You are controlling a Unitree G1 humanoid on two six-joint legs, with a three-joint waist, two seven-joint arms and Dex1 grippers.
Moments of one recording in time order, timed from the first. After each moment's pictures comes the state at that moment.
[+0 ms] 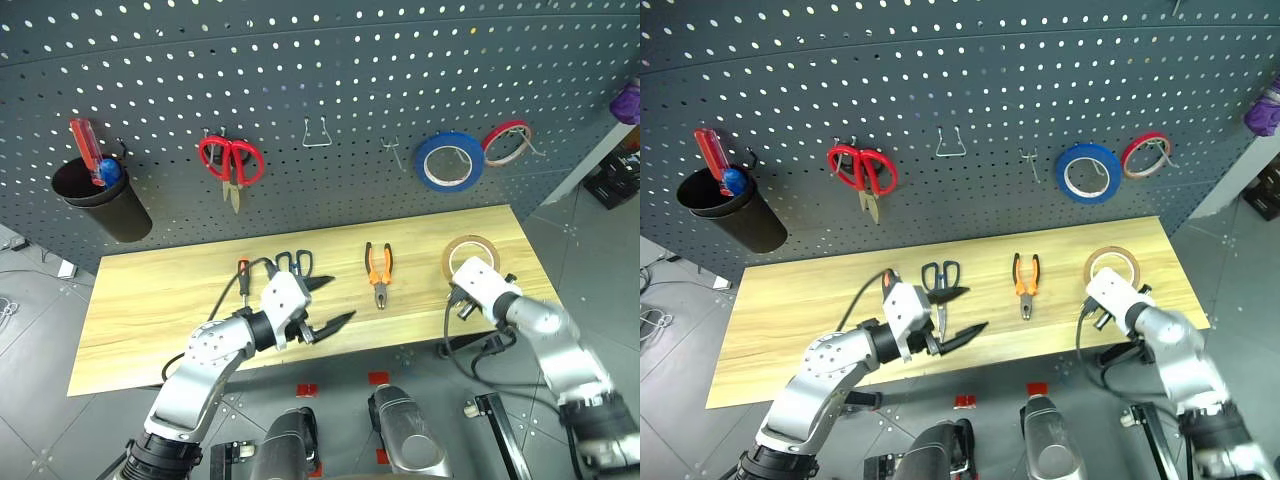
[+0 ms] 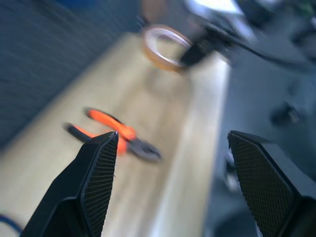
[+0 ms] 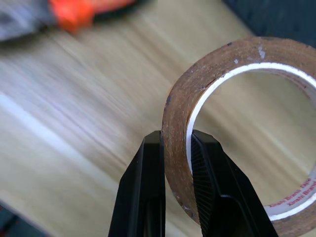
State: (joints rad) left arm -0.07 0.44 -0.14 -0.32 -0.25 0.21 -0.76; right arm -0.09 -0.55 0.10 -0.15 -0.23 0.32 0.50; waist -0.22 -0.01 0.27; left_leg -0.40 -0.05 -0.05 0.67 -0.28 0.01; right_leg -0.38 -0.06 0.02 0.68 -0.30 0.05
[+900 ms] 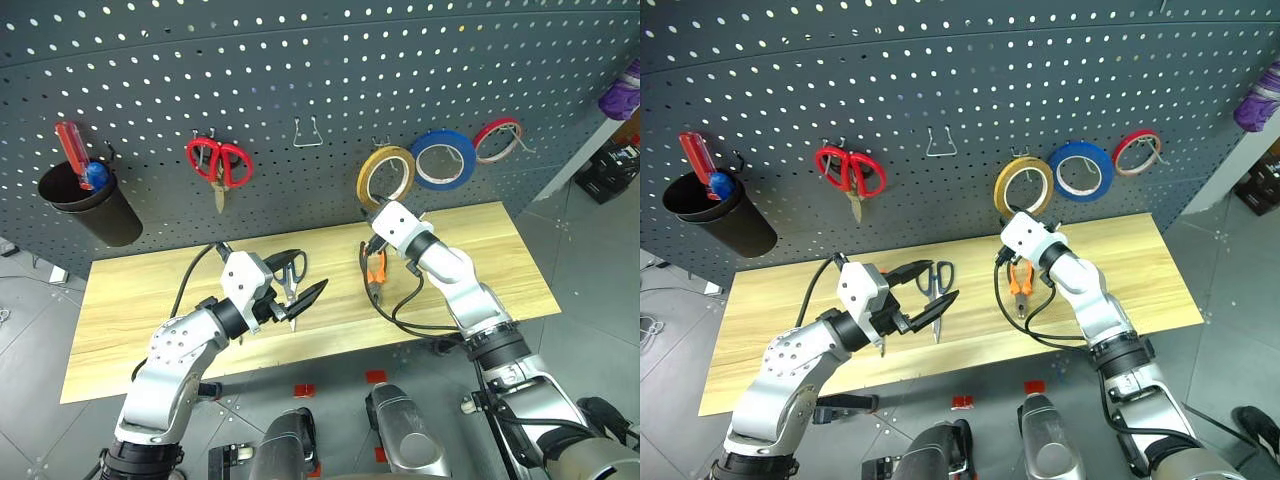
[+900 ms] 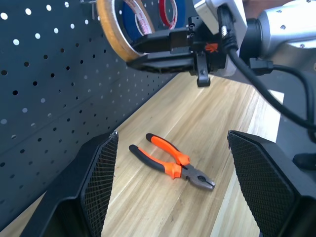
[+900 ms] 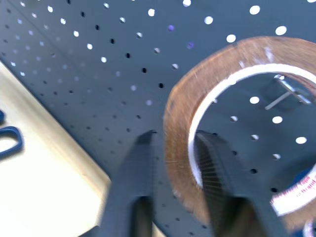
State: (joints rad) left arm -0.05 0.48 -0.01 -0.38 -0.31 0.23 -0.69; right arm -0.56 -0.26 0.23 0.27 -0.28 -0.11 0.34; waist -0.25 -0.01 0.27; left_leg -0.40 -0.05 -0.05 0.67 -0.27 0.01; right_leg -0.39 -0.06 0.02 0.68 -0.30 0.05
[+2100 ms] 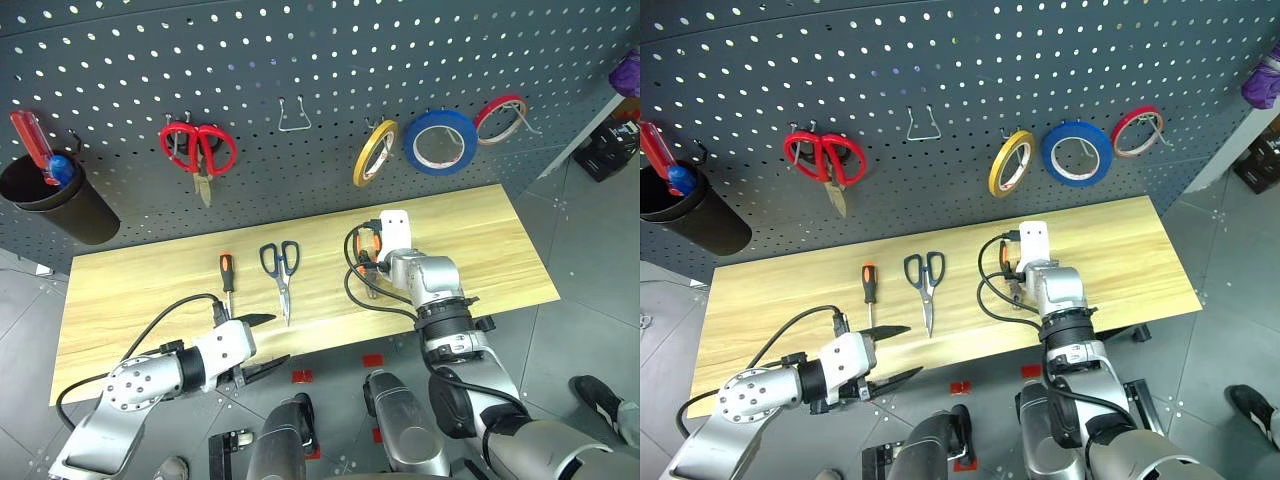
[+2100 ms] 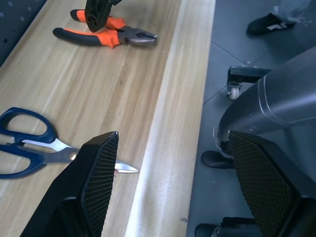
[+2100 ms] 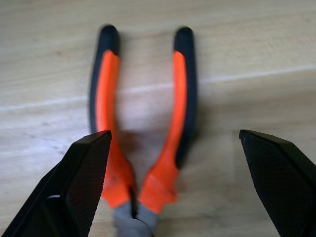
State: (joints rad) left arm 0.19 0.74 -0.01 -0.27 -0.13 -0.05 -0.87; right arm -0.82 0.13 -0.14 0.50 0.03 0.89 -0.08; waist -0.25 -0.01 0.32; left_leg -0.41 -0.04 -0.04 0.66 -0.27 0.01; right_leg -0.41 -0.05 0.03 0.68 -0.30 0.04
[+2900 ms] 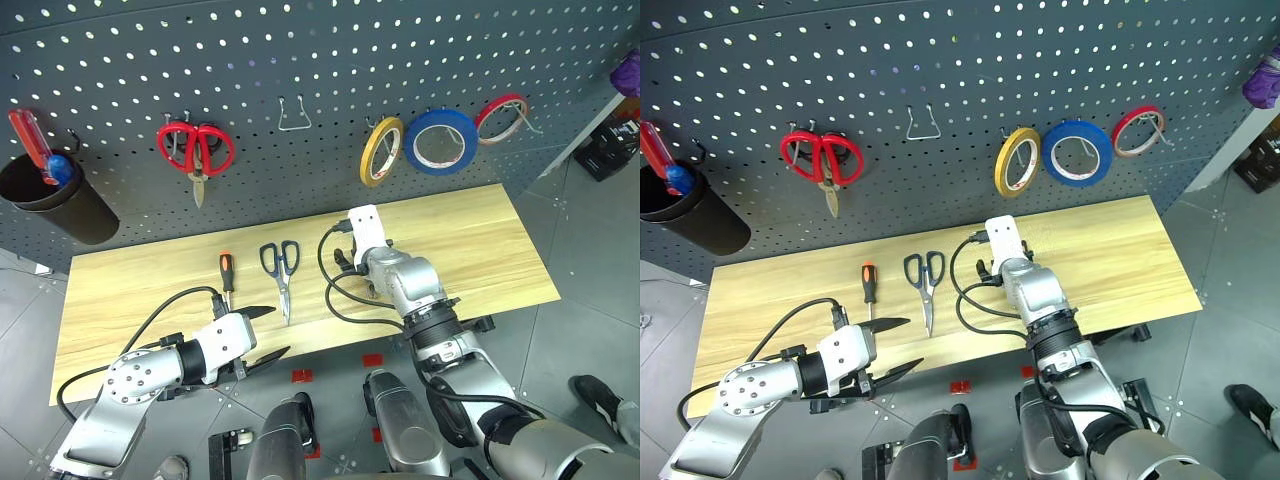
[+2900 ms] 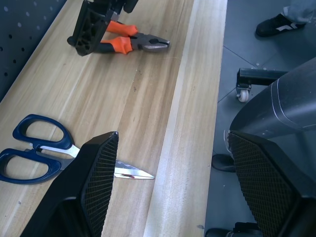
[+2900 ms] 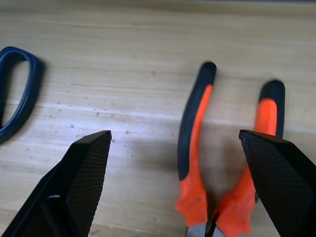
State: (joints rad) left arm 0.16 0.74 -0.01 -0.27 -0.13 -0.05 -0.86; right arm -0.79 0.13 0.12 0.43 0.02 0.83 -0.02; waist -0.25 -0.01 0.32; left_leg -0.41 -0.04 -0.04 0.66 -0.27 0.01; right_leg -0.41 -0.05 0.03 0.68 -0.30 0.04
